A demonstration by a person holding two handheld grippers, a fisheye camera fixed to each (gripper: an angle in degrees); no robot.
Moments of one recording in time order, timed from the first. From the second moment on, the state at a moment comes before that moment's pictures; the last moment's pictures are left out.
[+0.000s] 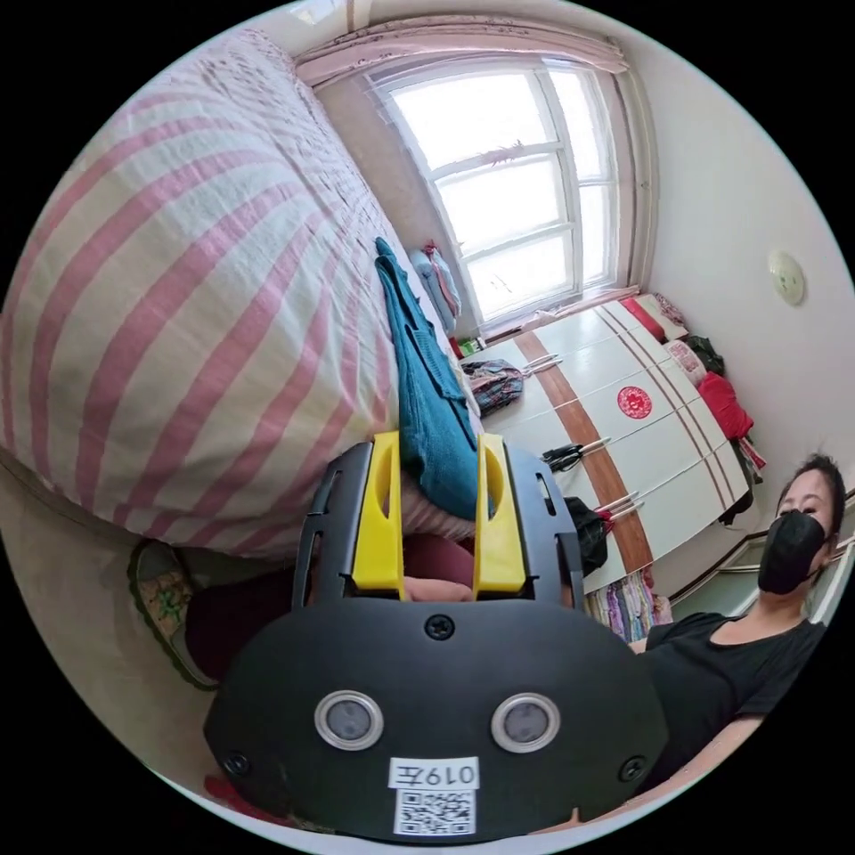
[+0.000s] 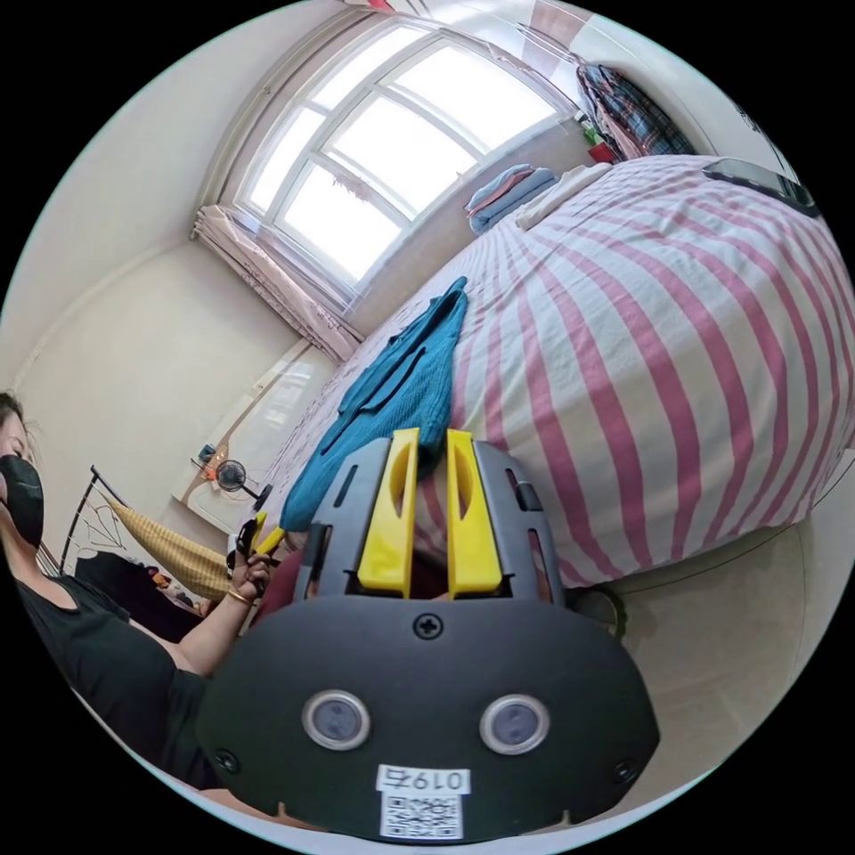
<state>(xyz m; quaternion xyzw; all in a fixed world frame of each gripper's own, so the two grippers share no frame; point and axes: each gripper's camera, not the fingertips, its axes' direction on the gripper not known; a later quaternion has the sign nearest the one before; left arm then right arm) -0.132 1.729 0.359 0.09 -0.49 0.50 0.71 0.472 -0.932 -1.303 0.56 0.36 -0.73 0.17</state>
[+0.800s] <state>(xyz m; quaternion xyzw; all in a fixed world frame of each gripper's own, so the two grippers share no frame) -0.150 1.680 0.361 0.08 -0.53 0.51 0.67 0.448 -0.968 -1.340 0.54 0.36 -0.74 0.18</state>
